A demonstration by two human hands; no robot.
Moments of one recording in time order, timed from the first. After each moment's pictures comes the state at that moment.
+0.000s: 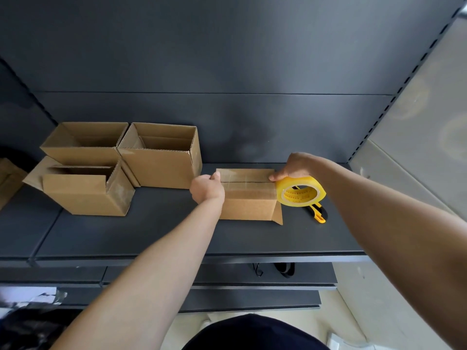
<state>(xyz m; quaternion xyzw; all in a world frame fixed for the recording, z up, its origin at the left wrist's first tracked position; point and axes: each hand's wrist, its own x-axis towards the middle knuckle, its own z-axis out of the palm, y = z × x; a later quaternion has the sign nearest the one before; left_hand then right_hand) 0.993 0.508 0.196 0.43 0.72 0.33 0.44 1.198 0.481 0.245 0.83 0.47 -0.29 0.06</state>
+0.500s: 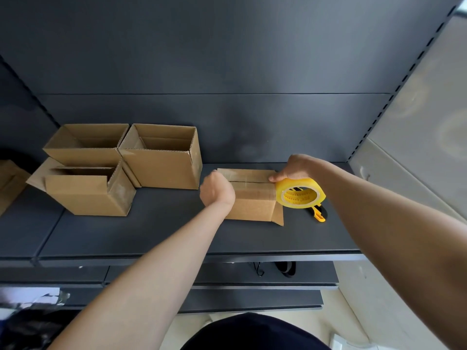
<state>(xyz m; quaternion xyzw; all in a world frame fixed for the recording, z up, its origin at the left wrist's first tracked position) 1.005 0.493 0.203 0.63 0.71 0.19 0.24 1.197 0.476 0.242 0.84 0.46 -0.29 0.06</state>
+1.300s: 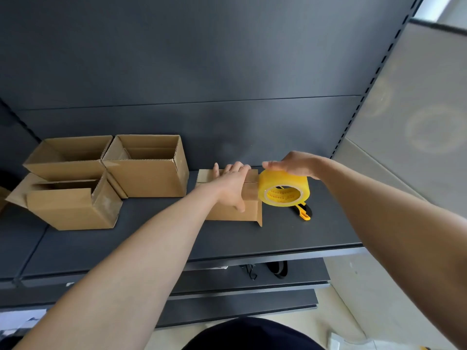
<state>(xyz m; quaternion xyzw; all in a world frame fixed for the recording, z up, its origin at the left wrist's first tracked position) 1.030 0.500 0.232 0.92 0.33 -0.11 0.17 1.222 0.442 0.262 0.82 0.48 -0.30 -0.04</state>
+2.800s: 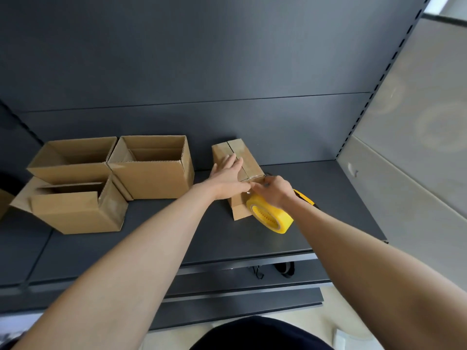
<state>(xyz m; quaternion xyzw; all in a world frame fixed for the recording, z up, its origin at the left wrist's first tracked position) 1.011 0.526 0.231 0.87 0.40 -0.07 0.29 1.142 0.443 0.196 0.85 0.41 -0.27 -0.20</state>
